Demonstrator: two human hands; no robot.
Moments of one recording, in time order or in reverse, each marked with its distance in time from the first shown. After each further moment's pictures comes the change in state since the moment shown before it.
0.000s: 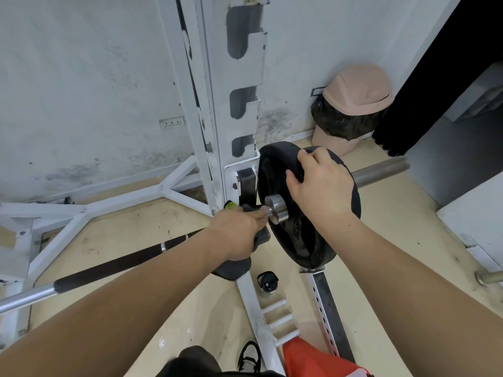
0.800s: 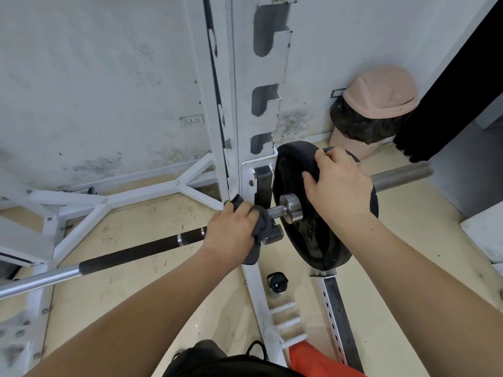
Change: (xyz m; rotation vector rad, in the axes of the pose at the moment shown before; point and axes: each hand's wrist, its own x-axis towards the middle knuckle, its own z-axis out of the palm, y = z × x) left_hand -0.032 -0.004 0.024 0.090 0.247 -0.308; right_hand -0.001 -0.007 -0.015 0.016 -0.038 0.005
